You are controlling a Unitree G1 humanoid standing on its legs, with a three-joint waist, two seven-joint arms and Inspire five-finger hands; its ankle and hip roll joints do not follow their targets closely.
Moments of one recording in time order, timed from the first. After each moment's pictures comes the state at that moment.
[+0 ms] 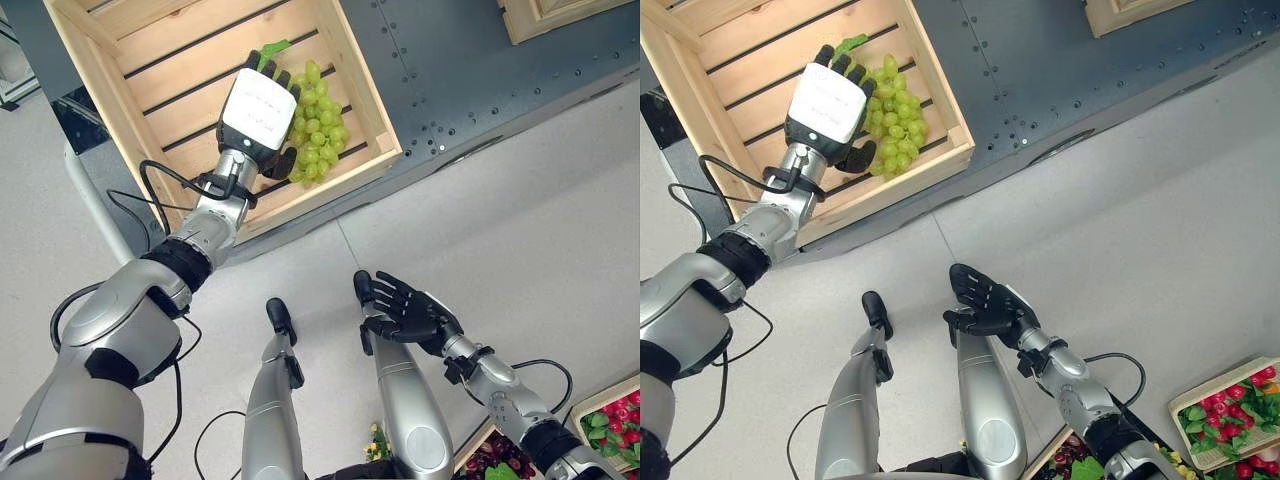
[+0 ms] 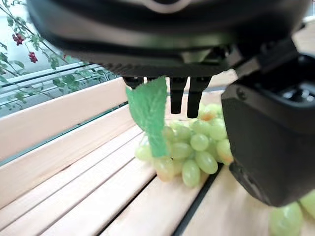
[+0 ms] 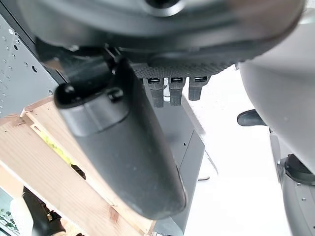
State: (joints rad) left arm -1.18 0.66 -1.00 0.85 0.81 0.22 0.57; right arm -0.19 -0.52 0.49 0.42 0.88 -0.17 0.34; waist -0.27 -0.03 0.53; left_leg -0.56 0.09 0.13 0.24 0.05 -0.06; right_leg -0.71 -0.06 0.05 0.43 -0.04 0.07
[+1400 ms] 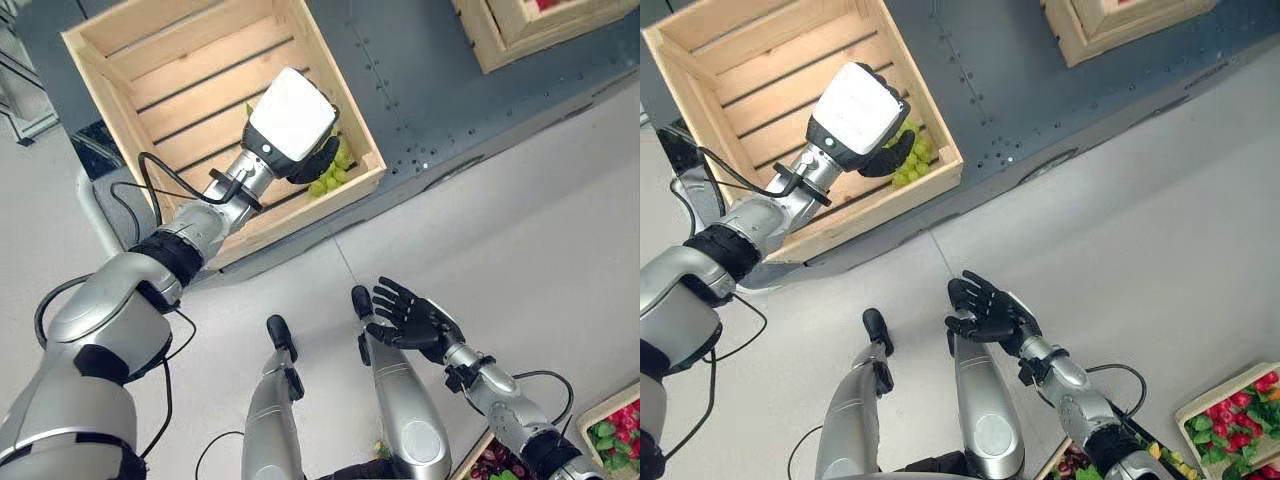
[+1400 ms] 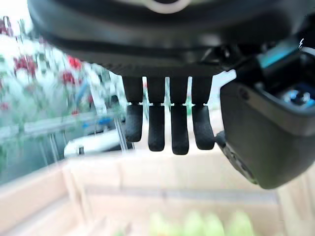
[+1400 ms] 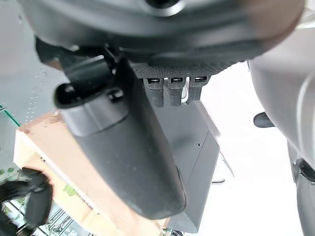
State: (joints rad) left arm -1.21 0.75 -1.01 0.73 0.88 -0.04 0.80; right arm -0.12 -0.51 0.48 0.43 0.88 -0.21 0.34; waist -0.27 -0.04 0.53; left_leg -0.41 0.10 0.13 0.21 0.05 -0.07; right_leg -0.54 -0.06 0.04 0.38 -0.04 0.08
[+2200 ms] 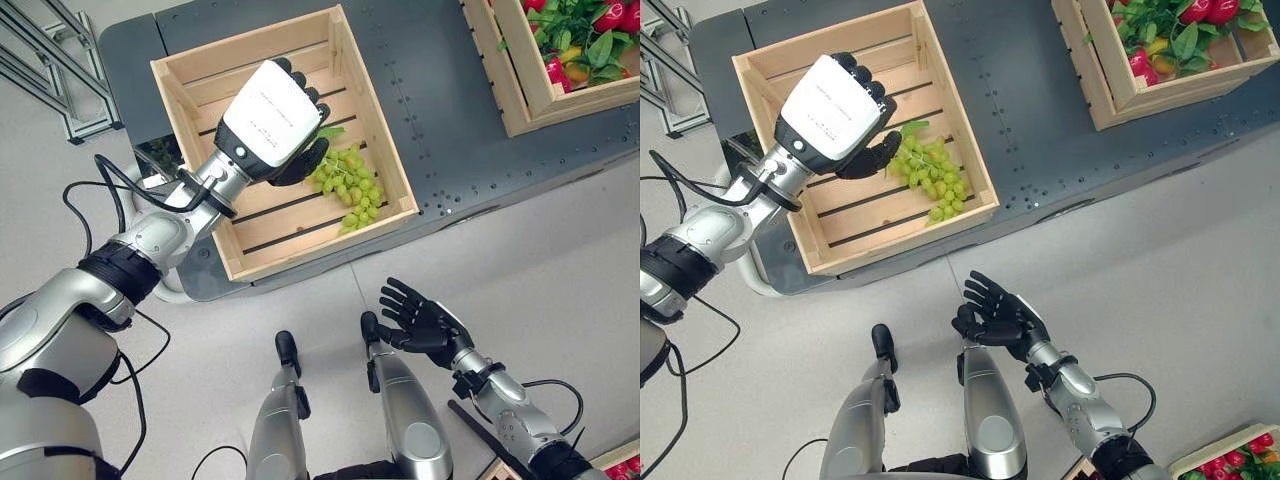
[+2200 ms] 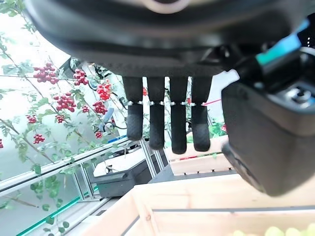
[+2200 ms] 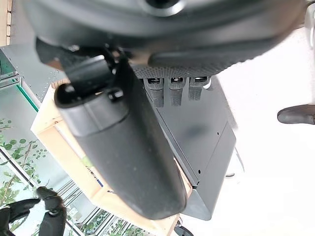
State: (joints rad) left arm -1.10 0.91 -0.94 0.52 0.94 -0.03 0.76; right arm -0.08 -0.52 0.44 0.37 0.88 -0.21 0.34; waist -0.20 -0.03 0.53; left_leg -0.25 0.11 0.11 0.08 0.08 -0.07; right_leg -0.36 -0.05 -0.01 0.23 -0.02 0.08
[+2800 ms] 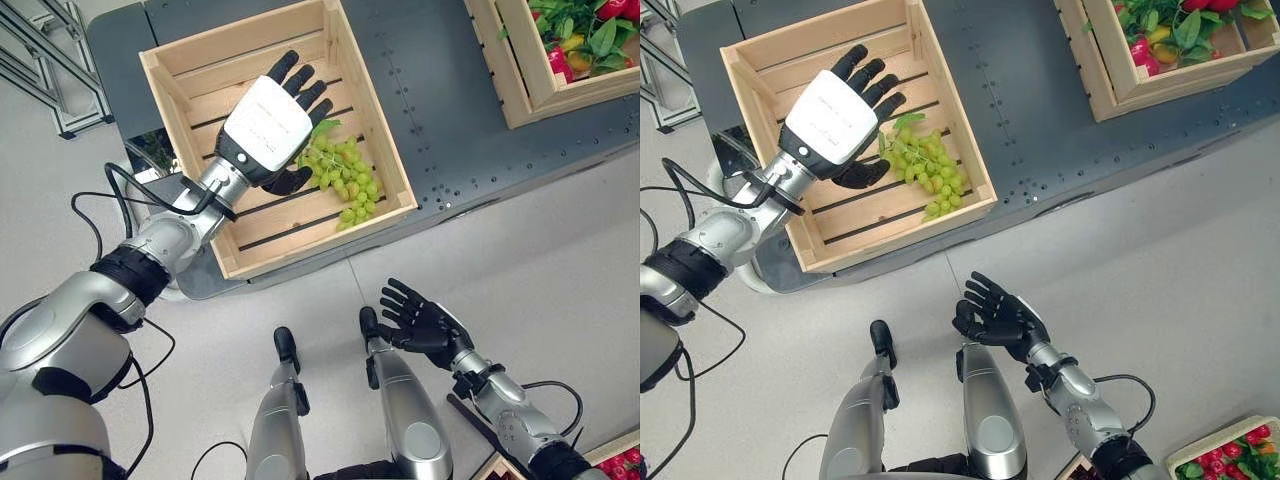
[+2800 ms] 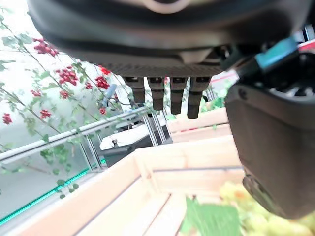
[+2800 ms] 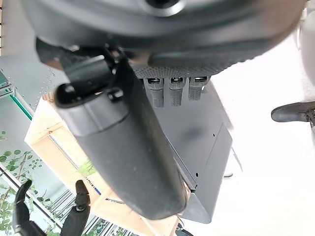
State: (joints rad) left arm -1.11 0.86 -0.98 0.62 0.94 0.01 0.70; right arm -0.08 -0.52 0.45 0.38 0.91 -0.21 0.34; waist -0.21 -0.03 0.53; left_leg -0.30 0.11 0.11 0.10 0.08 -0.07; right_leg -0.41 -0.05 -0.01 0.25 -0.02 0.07
